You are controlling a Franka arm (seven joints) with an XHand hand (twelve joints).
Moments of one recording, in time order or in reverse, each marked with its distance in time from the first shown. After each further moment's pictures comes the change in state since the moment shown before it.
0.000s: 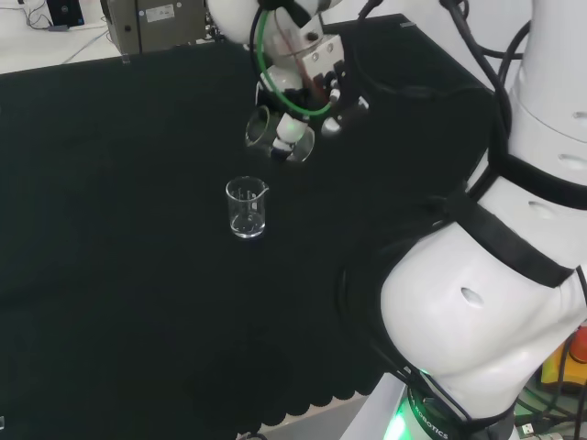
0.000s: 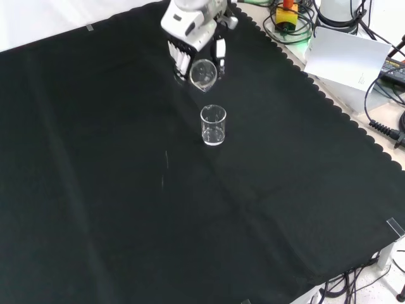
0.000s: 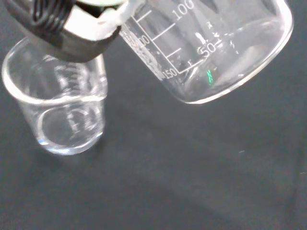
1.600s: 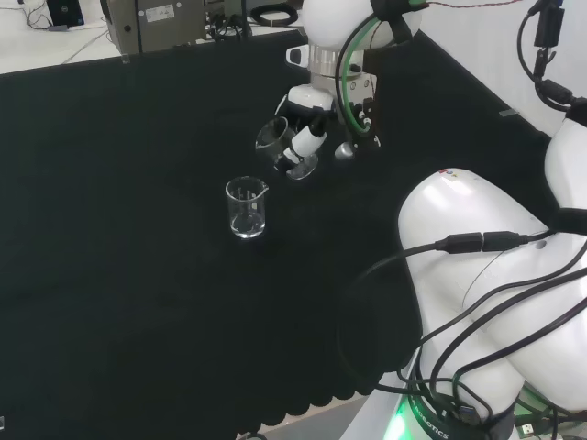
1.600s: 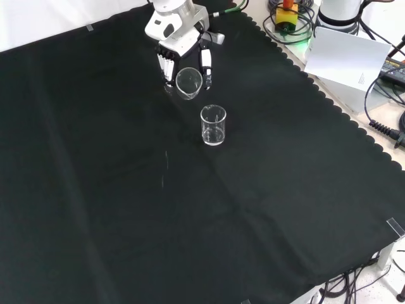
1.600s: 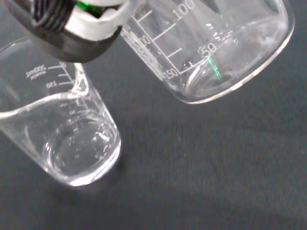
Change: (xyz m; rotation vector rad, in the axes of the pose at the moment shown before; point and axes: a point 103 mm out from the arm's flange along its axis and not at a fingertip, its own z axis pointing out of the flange) arm -0.022 0.030 0.073 -0.109 0.342 0.002
